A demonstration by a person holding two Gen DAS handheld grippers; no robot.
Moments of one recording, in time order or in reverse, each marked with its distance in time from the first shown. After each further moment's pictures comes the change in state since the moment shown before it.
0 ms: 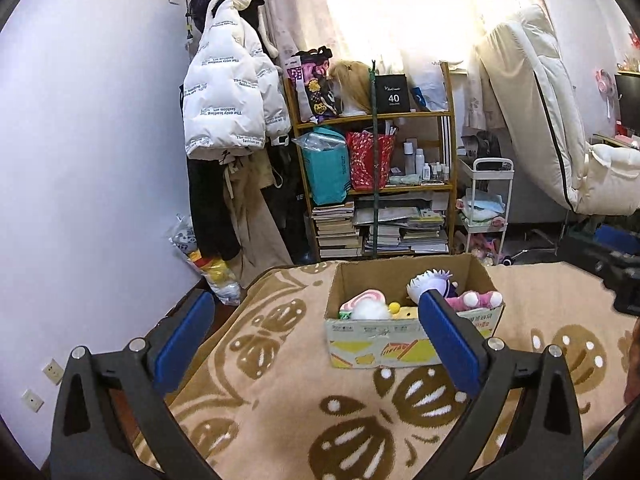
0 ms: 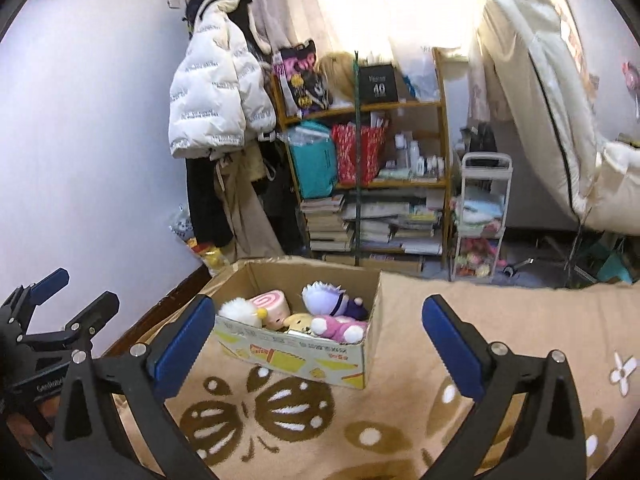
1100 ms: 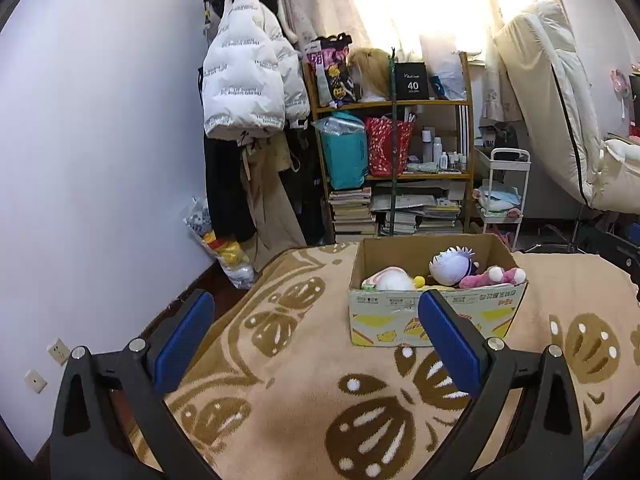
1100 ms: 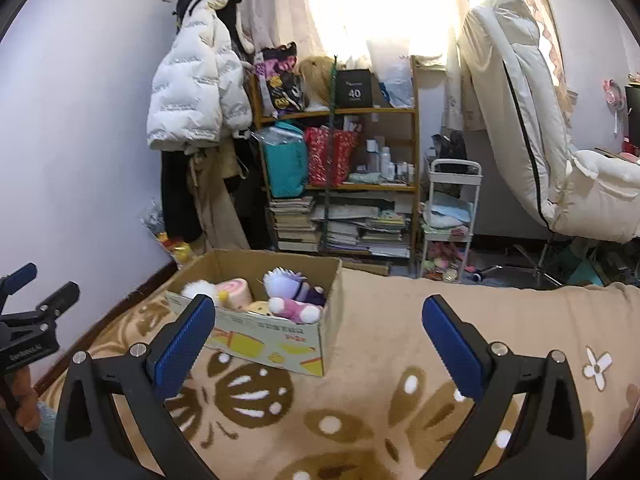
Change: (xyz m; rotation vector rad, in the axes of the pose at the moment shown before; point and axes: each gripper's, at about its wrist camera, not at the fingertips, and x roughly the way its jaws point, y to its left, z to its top) left arm 0.008 0.017 -0.030 -0.038 0.045 0.044; right arm 0.002 -0.013 -0.024 -0.020 0.011 -0.112
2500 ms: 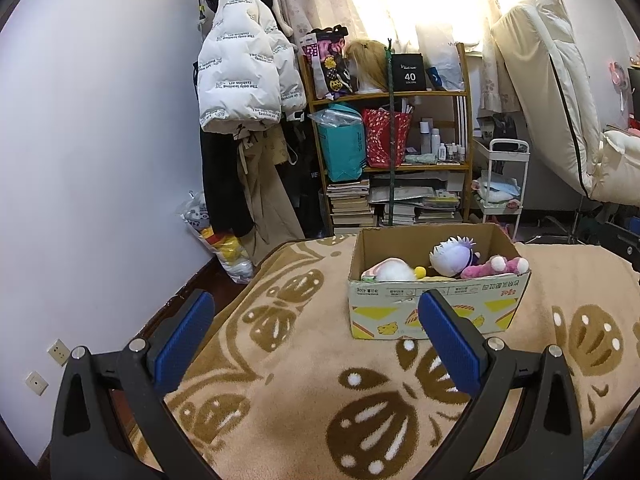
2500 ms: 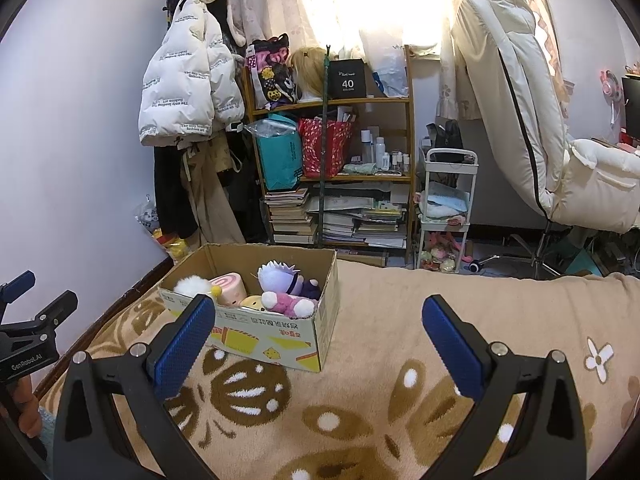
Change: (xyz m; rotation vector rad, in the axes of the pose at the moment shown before) left arm 0.006 -0.003 -0.005 0.016 0.015 0.001; right arm 0.006 -0.009 -0.009 0.022 0.013 0.000
